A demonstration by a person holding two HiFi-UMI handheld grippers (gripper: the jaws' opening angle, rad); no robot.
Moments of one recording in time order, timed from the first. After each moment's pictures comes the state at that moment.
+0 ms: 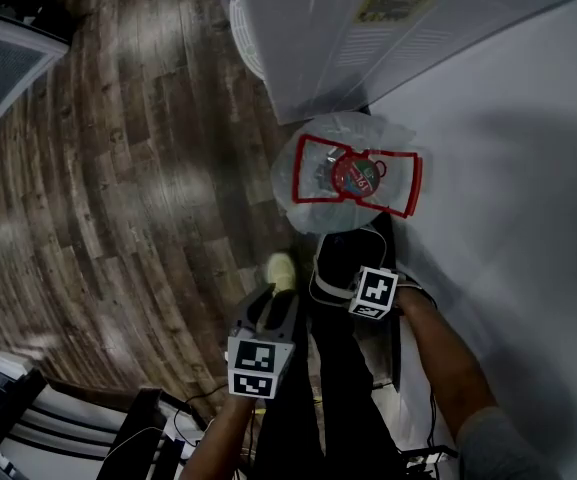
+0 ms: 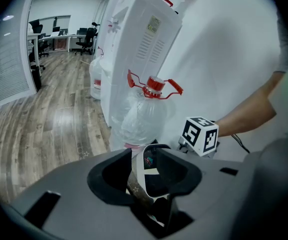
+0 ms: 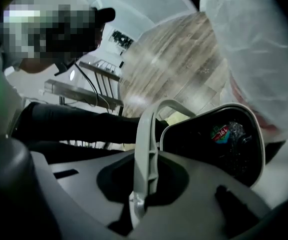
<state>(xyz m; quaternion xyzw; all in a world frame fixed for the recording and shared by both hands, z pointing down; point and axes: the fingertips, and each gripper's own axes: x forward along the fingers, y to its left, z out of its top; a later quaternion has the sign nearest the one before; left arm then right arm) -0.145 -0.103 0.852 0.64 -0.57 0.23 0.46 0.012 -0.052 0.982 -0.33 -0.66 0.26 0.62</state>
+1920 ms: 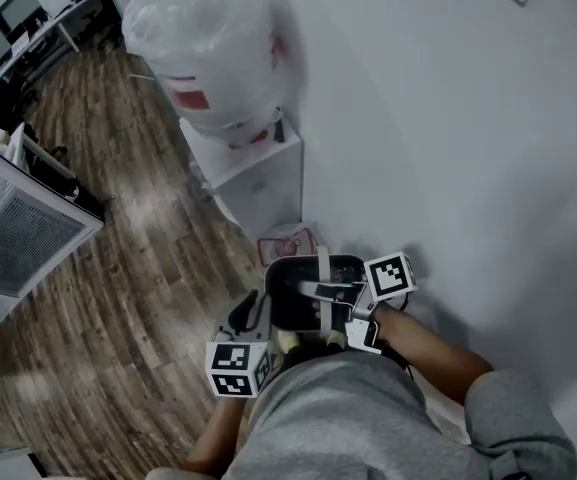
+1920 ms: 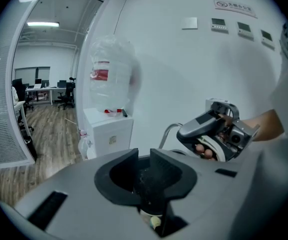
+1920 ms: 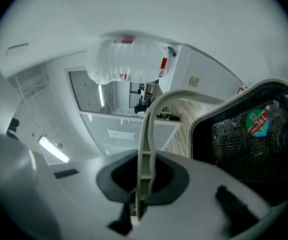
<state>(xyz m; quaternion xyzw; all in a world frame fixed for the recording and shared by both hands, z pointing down) -0.116 -0.149 0.362 0.75 -0.59 0.16 0.25 -0.054 -0.173 0.357 0.04 -0.75 0.66 0.05</state>
